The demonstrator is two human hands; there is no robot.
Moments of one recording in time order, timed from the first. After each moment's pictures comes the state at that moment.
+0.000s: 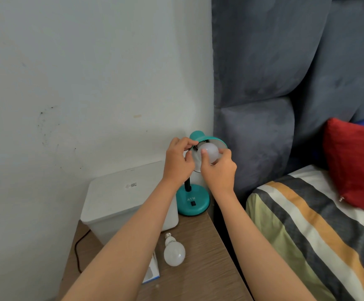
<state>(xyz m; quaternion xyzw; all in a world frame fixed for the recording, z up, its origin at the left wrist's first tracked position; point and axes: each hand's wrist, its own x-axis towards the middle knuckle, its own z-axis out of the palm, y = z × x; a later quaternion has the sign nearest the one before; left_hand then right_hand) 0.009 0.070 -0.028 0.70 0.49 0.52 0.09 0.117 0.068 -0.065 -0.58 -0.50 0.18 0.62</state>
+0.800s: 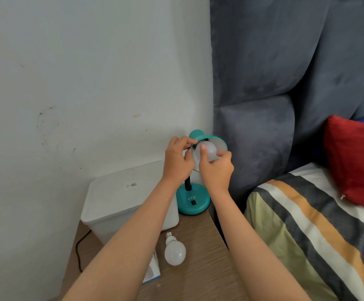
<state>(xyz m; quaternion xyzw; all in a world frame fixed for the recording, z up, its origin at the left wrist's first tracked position) 0.008 0.072 -0.029 0.70 0.48 0.52 0.09 0.108 0.068 -0.062 -0.58 -0.41 0.29 0.64</state>
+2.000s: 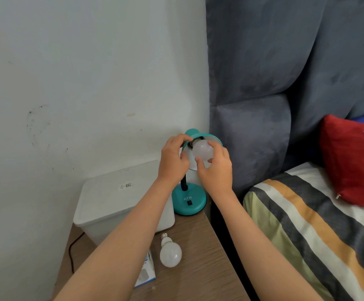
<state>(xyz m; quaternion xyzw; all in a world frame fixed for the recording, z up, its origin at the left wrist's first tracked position) 0.007 0.084 -0.036 0.72 0.47 0.51 0.07 0.123 0.067 -0.070 -0.55 -0.59 0.11 0.58</state>
